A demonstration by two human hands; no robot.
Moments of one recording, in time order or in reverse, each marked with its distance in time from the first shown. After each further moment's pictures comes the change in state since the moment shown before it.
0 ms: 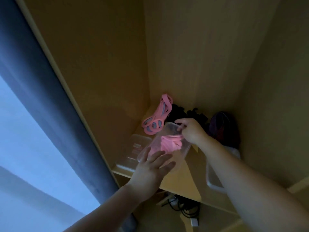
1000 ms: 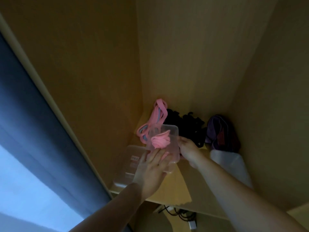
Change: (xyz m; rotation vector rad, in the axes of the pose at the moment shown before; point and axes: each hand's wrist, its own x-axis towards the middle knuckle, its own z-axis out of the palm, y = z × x) left_hand 0.033 -0.058 0.037 -0.045 -0.108 -0.088; right_hand 0.013 0.024 0.051 0.483 -0.004 0.327
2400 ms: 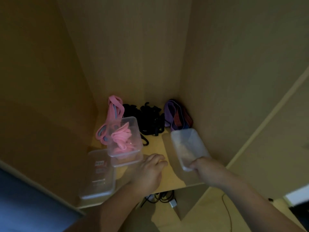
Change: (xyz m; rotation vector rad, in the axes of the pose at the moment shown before) left_hand 0.018 0.062 0.027 -0.417 0.004 0.417; right_hand -0.138 0.082 -0.107 -1.161 -0.001 0.058
